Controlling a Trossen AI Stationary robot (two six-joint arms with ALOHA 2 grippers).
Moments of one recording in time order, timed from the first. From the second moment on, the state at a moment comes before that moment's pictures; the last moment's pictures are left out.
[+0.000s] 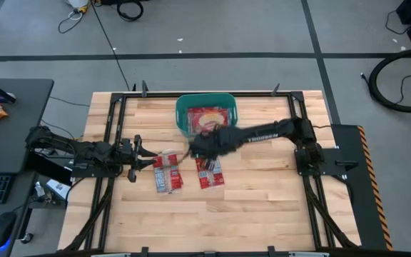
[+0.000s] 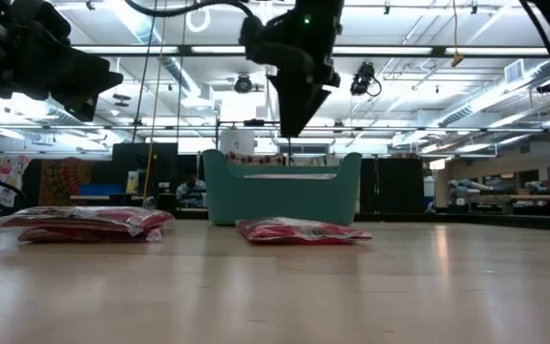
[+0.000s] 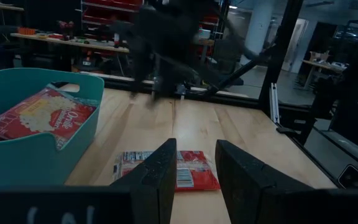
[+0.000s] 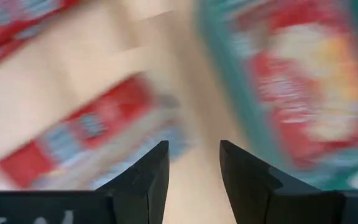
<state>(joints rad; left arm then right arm) -0.28 0.22 0.01 0.21 -0.30 -0.17 0.07 2.07 1.87 -1.15 0.37 0.42</state>
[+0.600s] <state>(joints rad) -0.28 0.22 0.01 0.23 -0.30 -0.17 0.13 2.08 1.63 -0.89 0.19 0.74</state>
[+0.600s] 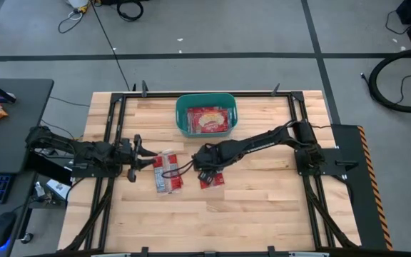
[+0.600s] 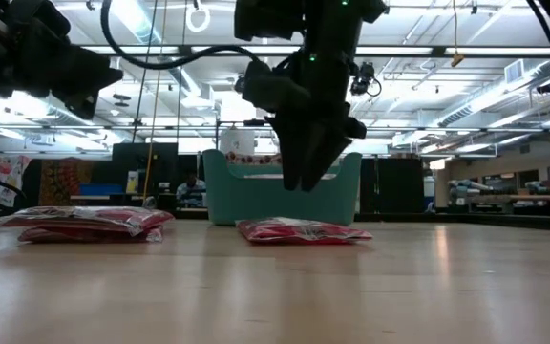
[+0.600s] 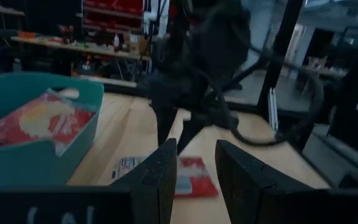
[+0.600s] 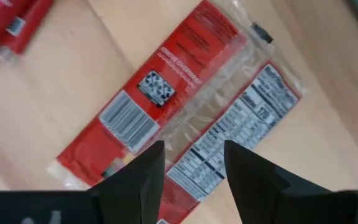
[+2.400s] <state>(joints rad) -0.31 1.28 0.41 0.22 -0.29 -0.14 0.33 2.07 1.27 -0.26 0.66 -0.30</state>
